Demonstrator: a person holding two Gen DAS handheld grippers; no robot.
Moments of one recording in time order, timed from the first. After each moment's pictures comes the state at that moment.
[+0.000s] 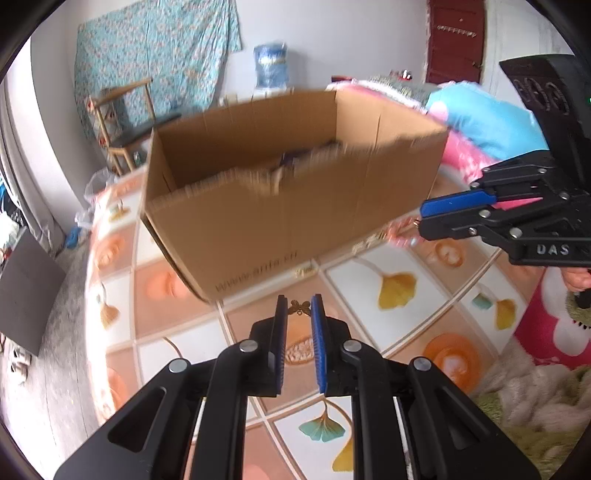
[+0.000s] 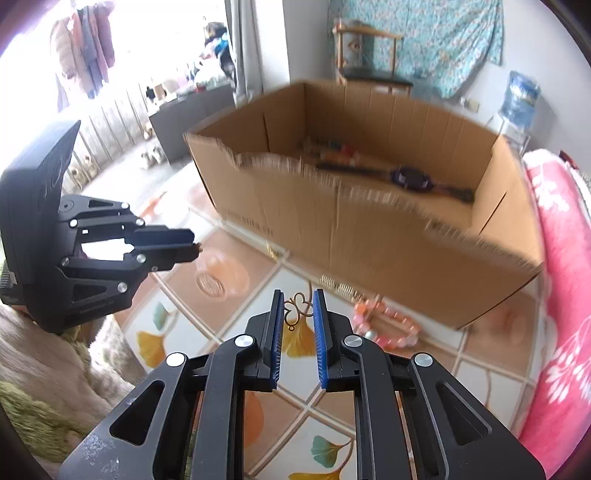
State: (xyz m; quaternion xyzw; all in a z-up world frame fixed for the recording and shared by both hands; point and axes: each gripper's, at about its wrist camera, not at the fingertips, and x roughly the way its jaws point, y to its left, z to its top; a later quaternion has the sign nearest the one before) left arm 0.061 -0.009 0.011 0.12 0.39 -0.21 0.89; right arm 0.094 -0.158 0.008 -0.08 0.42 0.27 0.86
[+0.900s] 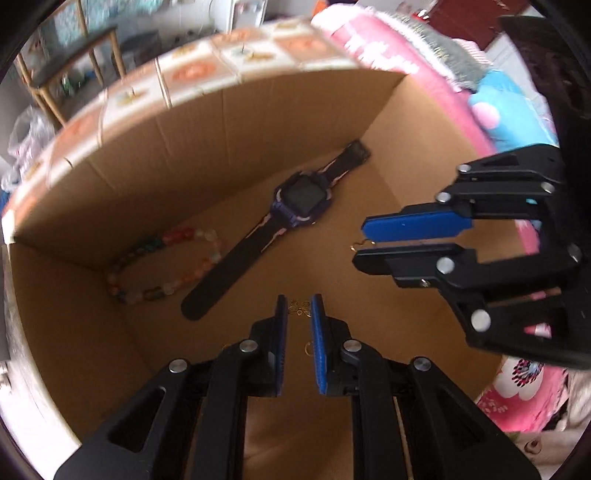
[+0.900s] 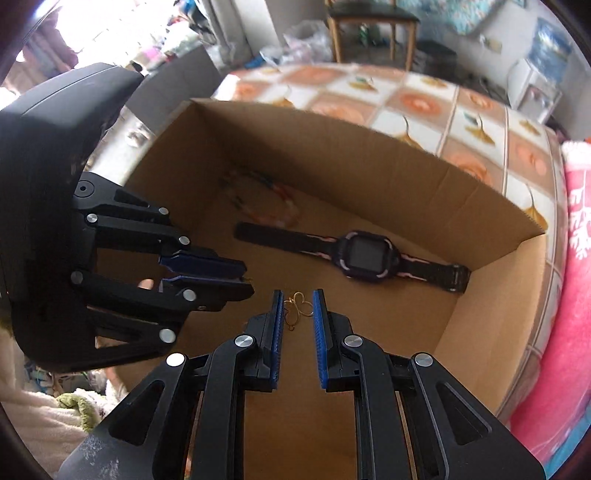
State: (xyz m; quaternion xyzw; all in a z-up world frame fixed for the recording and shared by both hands) left arm 0.319 -0.071 0.001 0.08 0.63 -0.27 0.73; right arm 0.318 -0.148 -0.003 -0.08 0.59 0.26 0.76
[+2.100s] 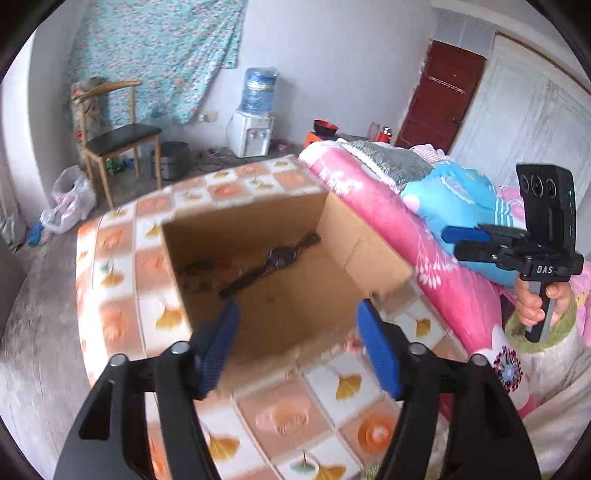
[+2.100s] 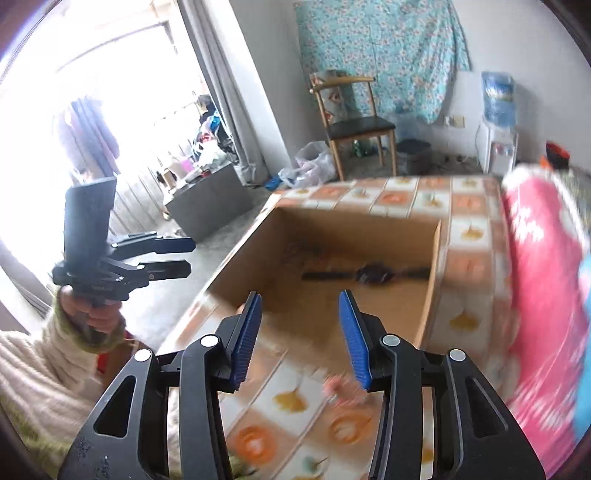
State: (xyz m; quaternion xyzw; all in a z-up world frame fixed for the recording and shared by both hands) left arm 0.123 0.045 0.133 0.00 0.39 -0.28 0.88; right arm 0.110 -0.240 0.104 0.07 0.39 0.28 0.87
